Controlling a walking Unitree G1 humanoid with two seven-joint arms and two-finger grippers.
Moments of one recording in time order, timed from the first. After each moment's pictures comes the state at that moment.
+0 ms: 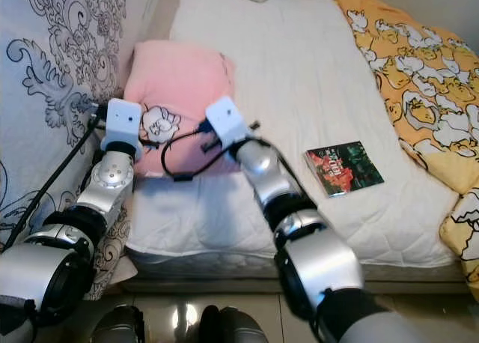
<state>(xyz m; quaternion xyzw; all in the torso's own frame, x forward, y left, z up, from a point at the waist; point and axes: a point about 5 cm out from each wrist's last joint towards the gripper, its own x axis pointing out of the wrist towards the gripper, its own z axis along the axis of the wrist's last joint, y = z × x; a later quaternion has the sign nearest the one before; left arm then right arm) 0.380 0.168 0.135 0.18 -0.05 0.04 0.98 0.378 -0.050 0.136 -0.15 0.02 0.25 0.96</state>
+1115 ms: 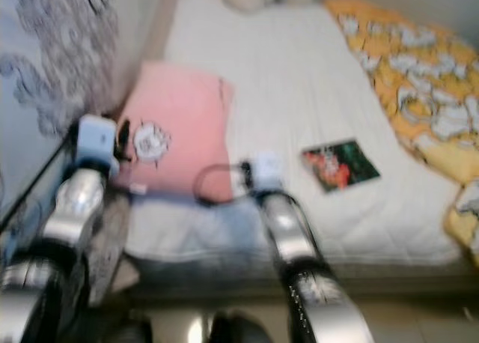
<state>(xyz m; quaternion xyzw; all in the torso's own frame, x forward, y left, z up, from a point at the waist) 0.343 0.198 0.130 0.16 -0.11 -0.02 0.98 0.327 -0.122 0.067 -0.02 0.04 0.08 1.00</state>
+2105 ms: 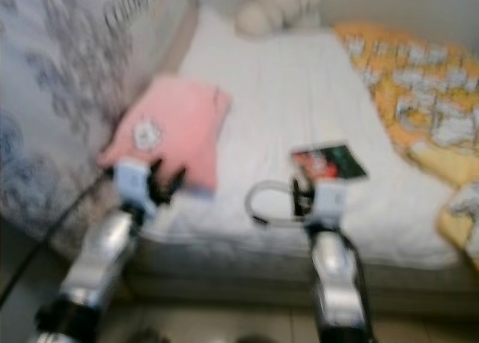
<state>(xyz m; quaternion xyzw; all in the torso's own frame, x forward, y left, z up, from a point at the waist) 0.297 0.131 0.089 -0.01 -0.01 -0.17 0.99 0.274 -0.176 0.069 0.01 0.02 -0.03 1.00</state>
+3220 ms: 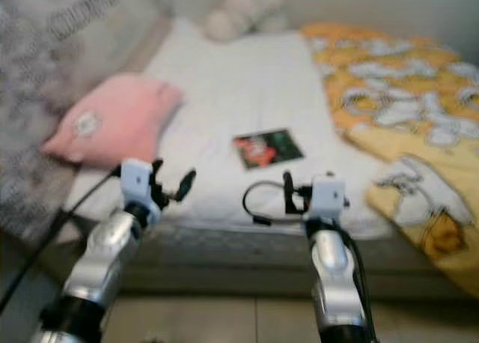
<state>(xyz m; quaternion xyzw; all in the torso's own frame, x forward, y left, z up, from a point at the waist) 0.300 0.125 0.086 -0.02 0.01 -0.19 0.98 0.274 -0.174 0.075 -0.02 0.01 -0.02 1.00</state>
